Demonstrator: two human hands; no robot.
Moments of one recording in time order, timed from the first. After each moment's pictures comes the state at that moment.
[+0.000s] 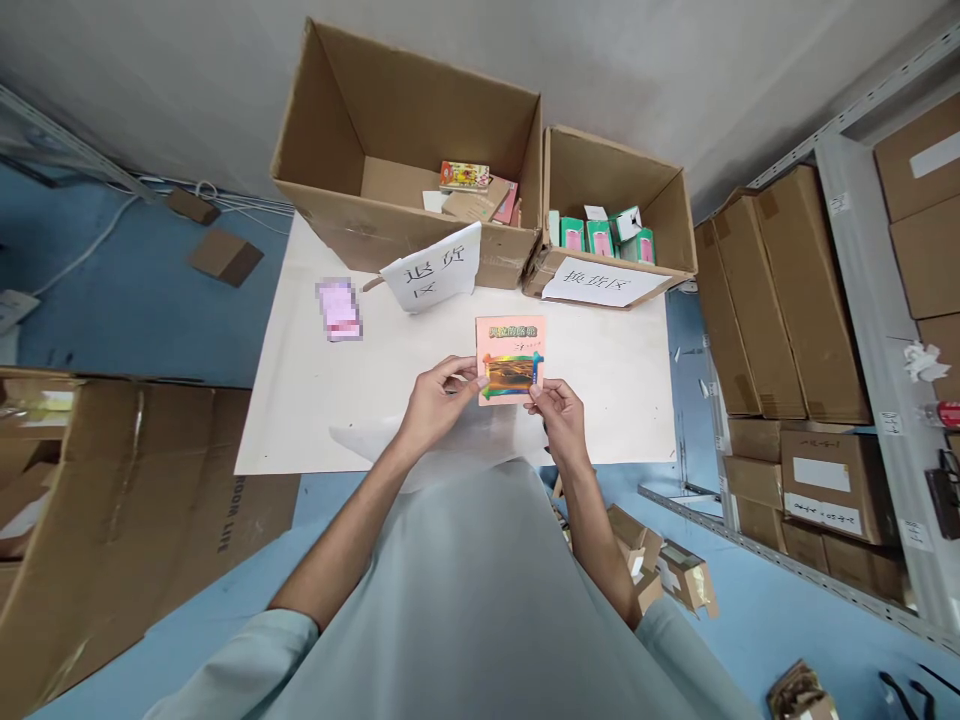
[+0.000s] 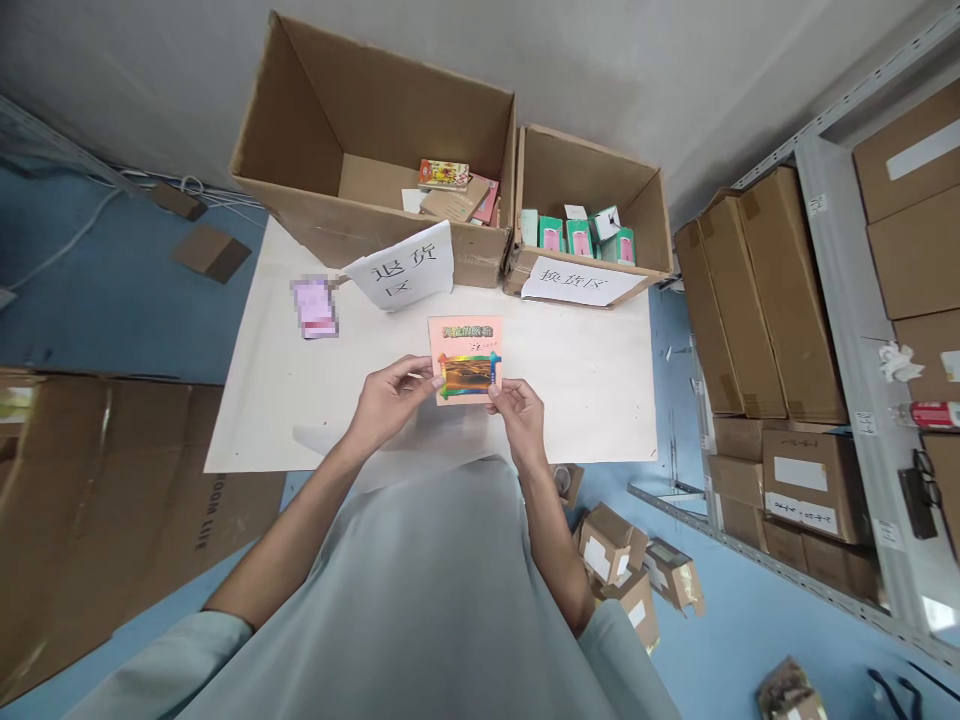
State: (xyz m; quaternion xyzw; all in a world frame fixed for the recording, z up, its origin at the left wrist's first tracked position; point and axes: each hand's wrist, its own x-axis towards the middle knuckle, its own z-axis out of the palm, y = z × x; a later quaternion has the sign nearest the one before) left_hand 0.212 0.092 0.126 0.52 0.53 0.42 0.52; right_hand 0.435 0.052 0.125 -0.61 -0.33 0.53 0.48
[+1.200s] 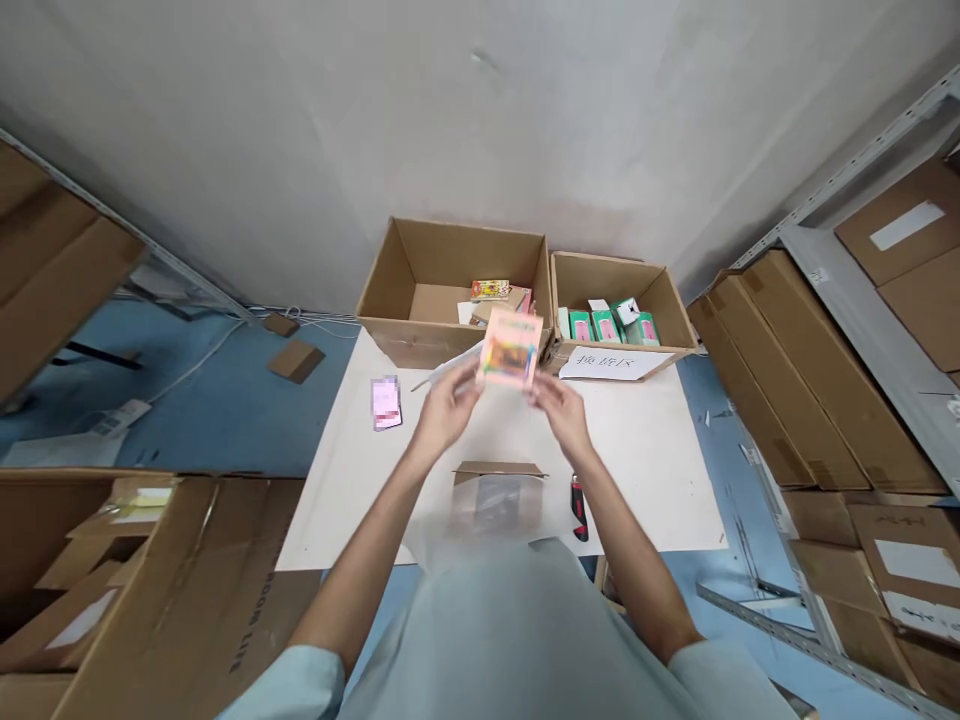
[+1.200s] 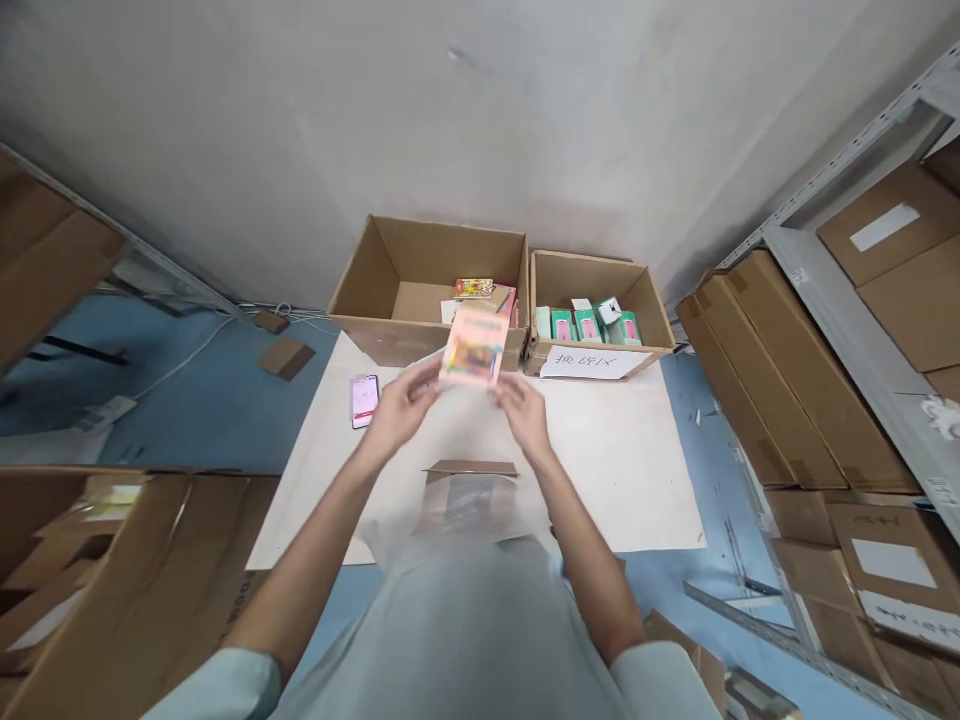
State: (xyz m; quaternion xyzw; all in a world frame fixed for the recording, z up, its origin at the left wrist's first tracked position) left_hand 0.168 0.197 0.167 0.56 0.52 0.48 0.43; right_hand 0.401 0.190 0.149 -0.54 -0.45 0.50 0.50
